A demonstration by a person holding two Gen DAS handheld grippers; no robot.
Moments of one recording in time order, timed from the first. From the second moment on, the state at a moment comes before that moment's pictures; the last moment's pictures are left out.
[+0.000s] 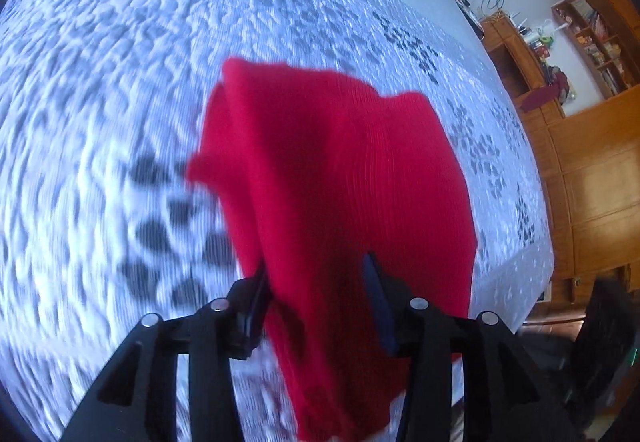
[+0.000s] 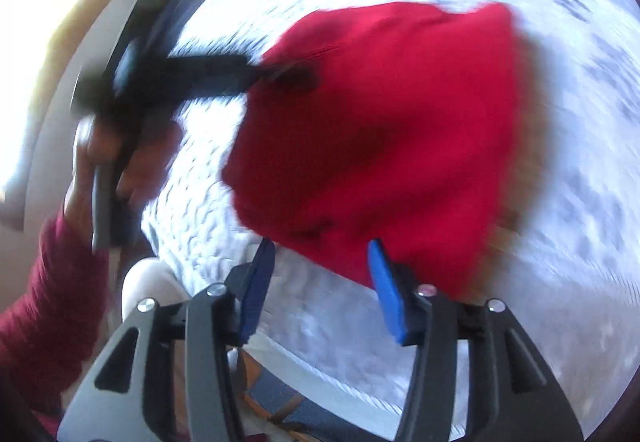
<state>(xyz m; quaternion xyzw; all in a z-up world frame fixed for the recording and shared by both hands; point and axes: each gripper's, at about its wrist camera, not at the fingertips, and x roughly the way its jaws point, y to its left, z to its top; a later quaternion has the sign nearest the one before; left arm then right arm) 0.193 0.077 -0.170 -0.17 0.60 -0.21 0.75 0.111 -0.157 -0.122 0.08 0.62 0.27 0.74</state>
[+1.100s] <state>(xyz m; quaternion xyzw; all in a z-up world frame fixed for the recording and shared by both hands) 0.107 0.050 -0.166 -0.08 0.59 -0.16 0.79 0.116 -0.238 -0.185 0.20 0.66 0.22 0.69</state>
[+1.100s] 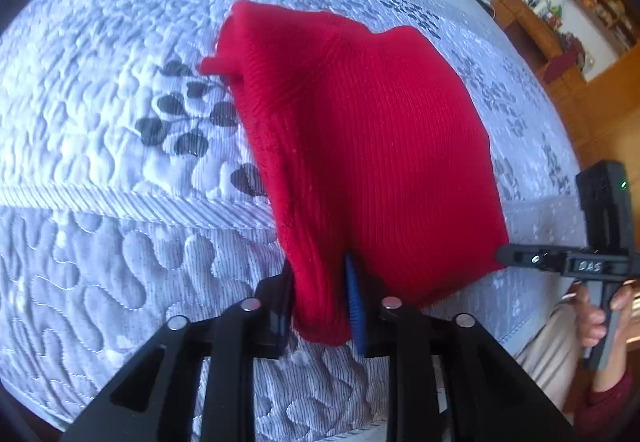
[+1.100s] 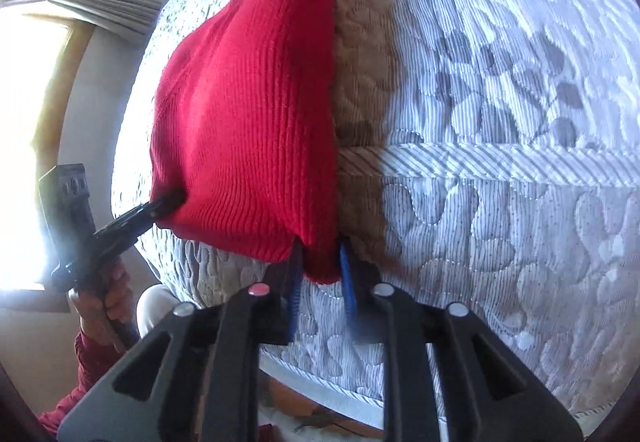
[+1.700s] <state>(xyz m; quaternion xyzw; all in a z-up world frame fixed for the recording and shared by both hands) 0.109 0.048 -0.170 -0.12 0.61 -0.10 0.77 0.140 -0.221 -0.190 0.20 0.69 0.21 0.67</state>
